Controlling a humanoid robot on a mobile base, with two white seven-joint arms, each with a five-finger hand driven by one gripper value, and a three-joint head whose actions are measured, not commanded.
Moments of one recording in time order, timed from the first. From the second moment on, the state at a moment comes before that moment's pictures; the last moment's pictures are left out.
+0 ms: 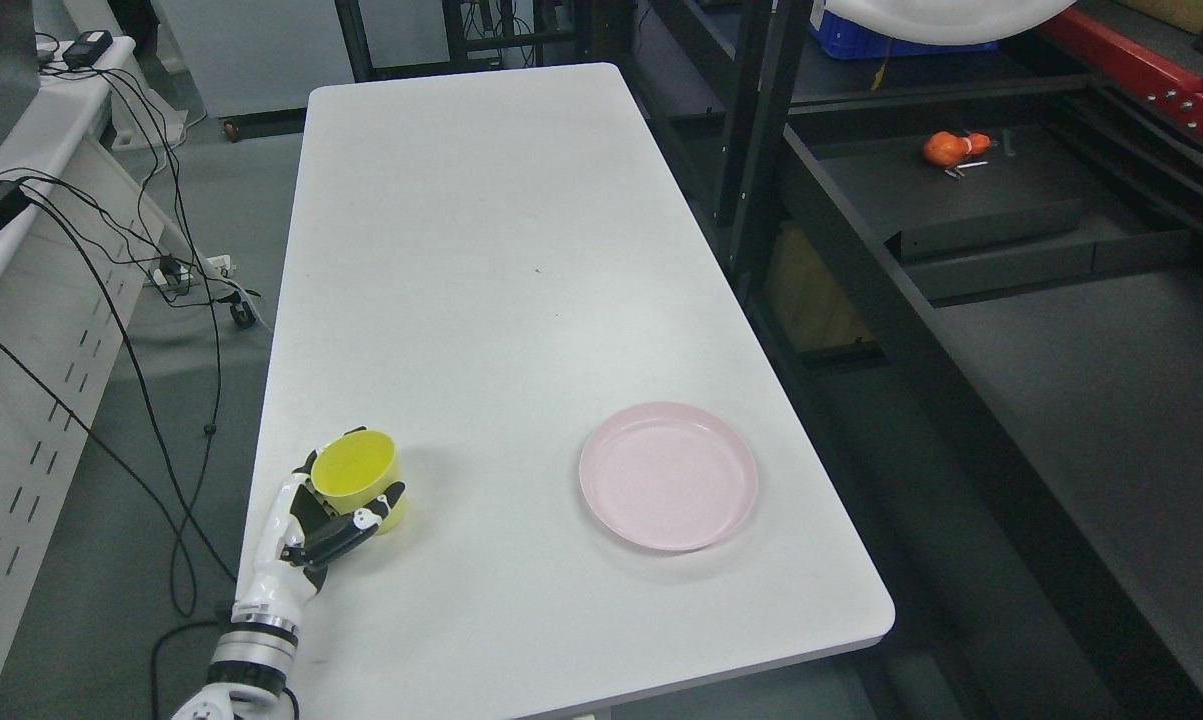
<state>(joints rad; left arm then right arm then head) -0.13 0.00 0.16 -1.43 0.23 -0.07 -0.21 0.00 0.00 0.00 -0.24 0.00 0.09 -0.12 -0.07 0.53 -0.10</state>
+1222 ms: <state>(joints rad) -0.10 0.00 0.20 -1.72 0.34 -0.14 -0.25 0.00 0.00 0.00 -0.24 0.00 0.09 -0.12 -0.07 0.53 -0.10</state>
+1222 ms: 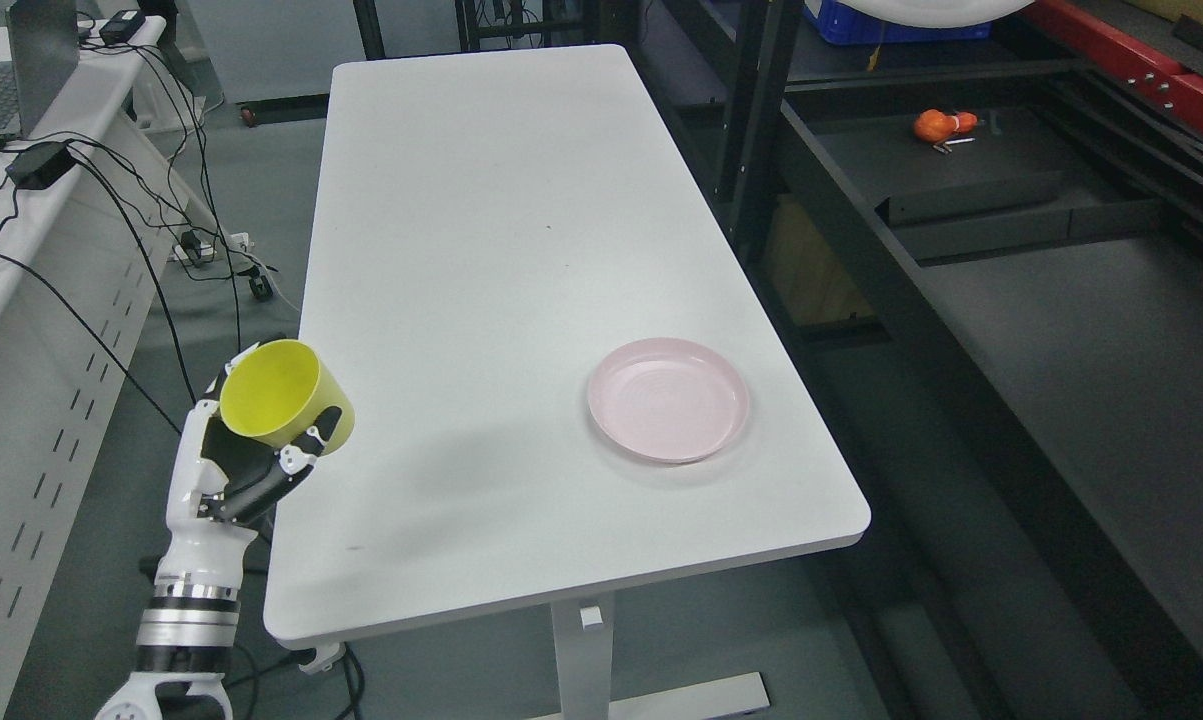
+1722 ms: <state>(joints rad) -0.10 0.00 0.19 -1.74 0.34 -0.14 -0.25 0.00 0.00 0.00 -0.24 0.00 0.09 -0.12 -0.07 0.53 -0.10</state>
